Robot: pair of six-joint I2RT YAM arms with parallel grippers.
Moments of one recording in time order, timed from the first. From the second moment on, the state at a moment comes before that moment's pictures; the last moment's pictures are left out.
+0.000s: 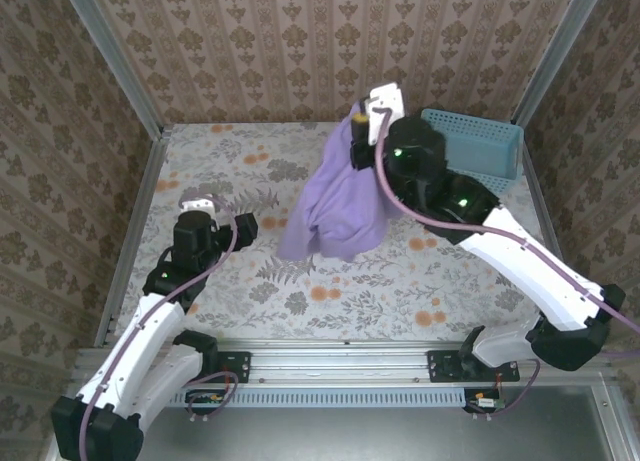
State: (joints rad) left arm -0.34 0.77 0.60 -0.37 -0.09 -0.41; right arm 0.82 1.36 1.62 -0.44 0.52 0.06
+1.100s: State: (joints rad) left arm -0.70 2.04 1.63 -0.57 0.07 -0.33; right arm 0.57 1.17 0.59 -0.31 0.22 0.74
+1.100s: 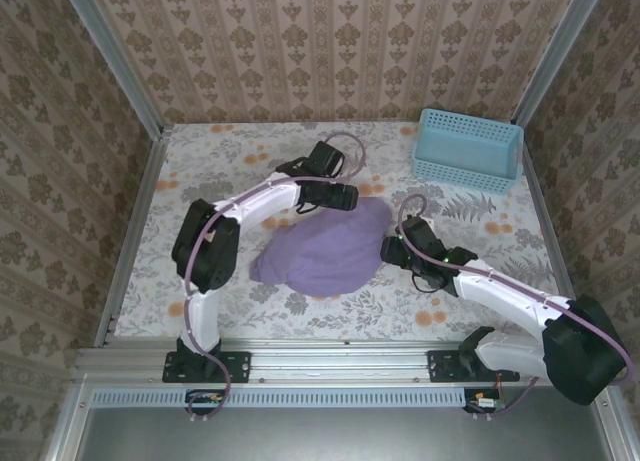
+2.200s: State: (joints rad) left arm -0.60 0.79 0.53 -0.55 -0.11 -0.61; right arm 0.64 1.50 0.71 -0.03 -0.06 0.76
